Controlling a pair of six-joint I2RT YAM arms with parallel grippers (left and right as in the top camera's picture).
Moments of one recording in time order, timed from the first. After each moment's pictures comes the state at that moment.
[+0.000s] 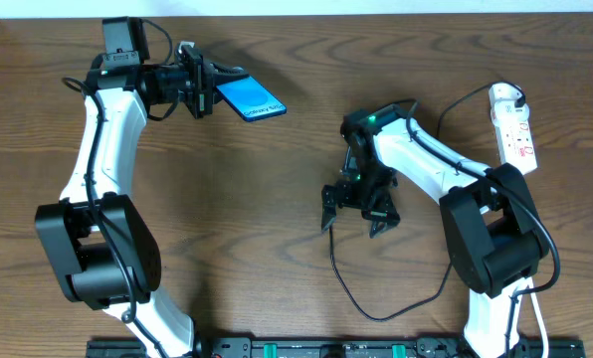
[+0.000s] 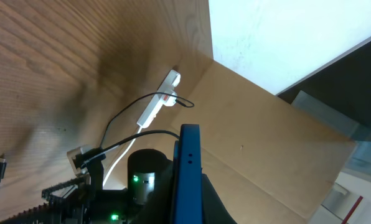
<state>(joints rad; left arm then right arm) 0.12 1.89 1.57 -0.66 1.13 -1.09 0.51 2.05 1.43 -1.26 -0.50 0.44</state>
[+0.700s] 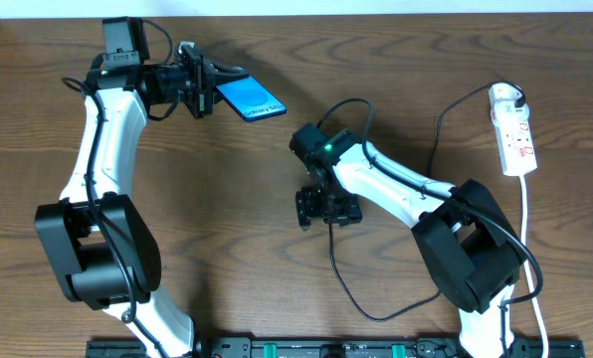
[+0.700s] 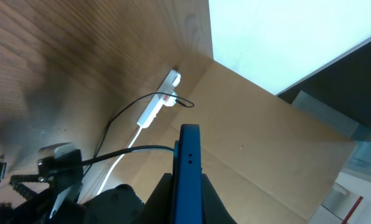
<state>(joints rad) 0.12 1.89 1.57 -0.66 1.13 -1.09 0.71 2.05 1.44 -1.00 -0.24 0.61</state>
